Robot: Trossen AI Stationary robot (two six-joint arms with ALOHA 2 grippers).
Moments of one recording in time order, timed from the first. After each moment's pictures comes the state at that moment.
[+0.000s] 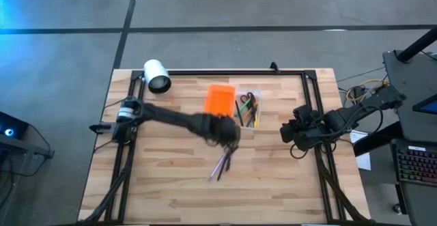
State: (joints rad) left arm -0.12 1.97 1.68 -0.90 -0.27 -0.76; right arm 0.45 0.96 0.84 -1.19 0.63 1.51
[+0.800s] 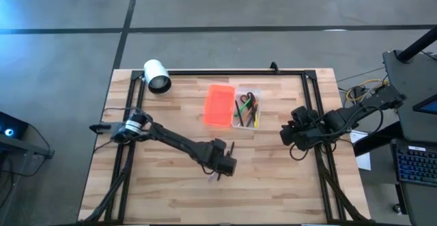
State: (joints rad) left arm -0.32 2.11 1.68 -0.97 -0.21 -1.34; right arm 0.45 0.96 0.84 -1.16 0.60 1.40
